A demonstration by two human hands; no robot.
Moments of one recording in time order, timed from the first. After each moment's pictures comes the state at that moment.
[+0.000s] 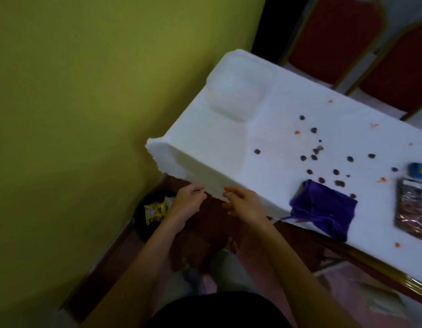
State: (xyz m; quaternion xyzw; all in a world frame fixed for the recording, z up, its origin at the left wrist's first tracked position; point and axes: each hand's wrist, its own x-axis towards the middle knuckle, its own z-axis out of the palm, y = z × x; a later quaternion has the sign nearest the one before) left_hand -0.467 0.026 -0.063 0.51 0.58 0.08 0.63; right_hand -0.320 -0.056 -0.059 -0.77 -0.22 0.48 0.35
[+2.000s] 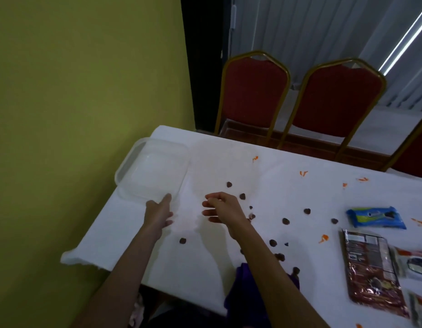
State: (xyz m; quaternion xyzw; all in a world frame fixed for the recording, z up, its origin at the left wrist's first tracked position) left_hand -0.181 0.162 -0.036 0.43 0.66 0.18 0.59; right_hand -0.032 0.033 -0.007 -0.68 -0.13 0.50 0.51
